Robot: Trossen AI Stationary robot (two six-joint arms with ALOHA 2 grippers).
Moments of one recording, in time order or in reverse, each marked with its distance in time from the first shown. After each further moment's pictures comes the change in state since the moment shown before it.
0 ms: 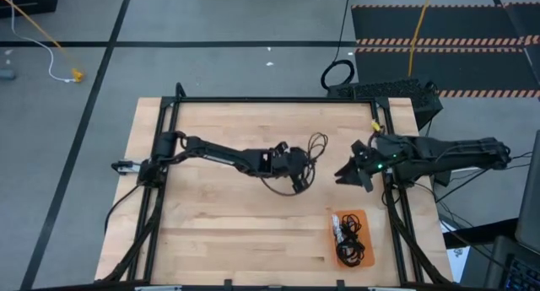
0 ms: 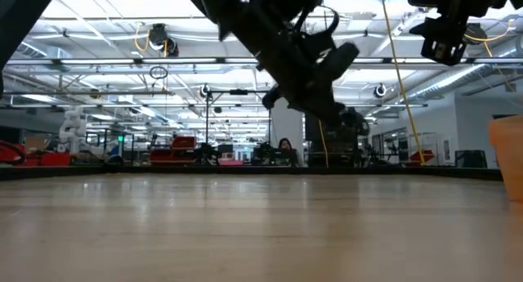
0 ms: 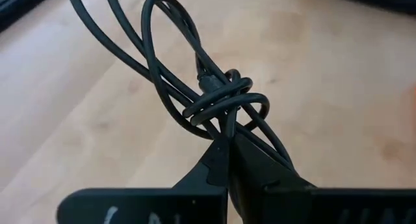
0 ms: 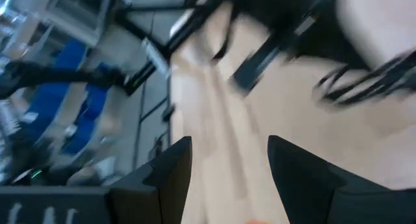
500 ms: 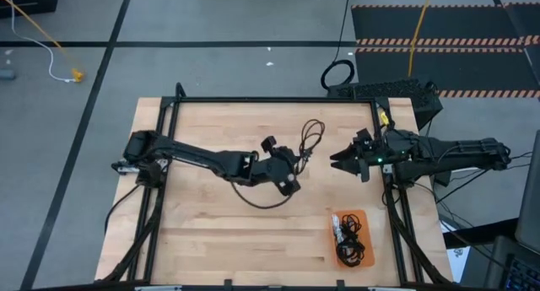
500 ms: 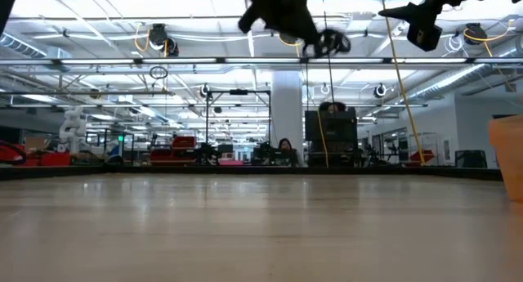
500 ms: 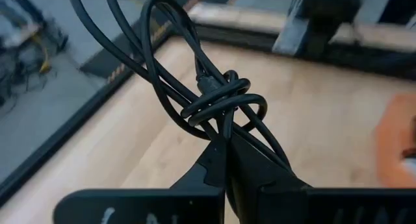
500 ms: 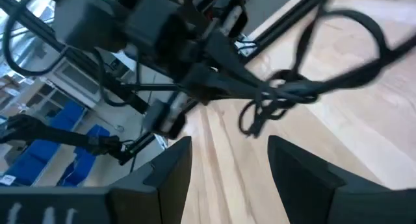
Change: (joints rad) left arm -0.116 -0.232 0.001 -0.110 -0.283 0.091; right arm 0.000 -0.018 0.000 0.196 0.219 -0.025
